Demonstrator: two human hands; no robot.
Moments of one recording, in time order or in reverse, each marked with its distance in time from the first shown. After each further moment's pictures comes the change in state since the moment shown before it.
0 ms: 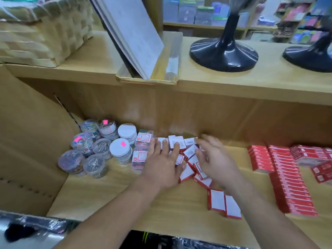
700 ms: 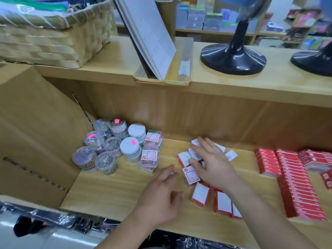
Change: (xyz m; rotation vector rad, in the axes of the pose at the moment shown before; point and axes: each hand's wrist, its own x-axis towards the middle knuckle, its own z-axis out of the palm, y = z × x) left_hand -0.091 -0.002 0.022 -0.585 0.178 0.036; right_hand -0.007 -0.016 0.011 -0.088 -0.153 -0.109
